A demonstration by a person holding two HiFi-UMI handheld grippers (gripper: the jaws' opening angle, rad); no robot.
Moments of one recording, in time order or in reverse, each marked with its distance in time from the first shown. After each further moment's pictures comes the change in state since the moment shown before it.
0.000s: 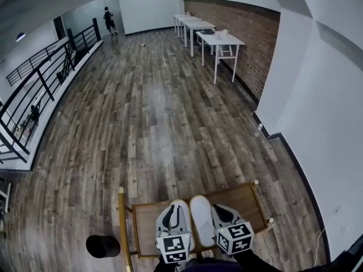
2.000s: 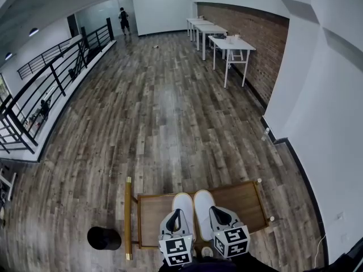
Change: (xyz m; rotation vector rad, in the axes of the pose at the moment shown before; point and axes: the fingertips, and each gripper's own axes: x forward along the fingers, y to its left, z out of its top) left arm -0.056 -0.007 -0.018 -0.093 0.019 0.082; right arm -0.030 0.039 -0.012 -0.086 -0.021 0.044
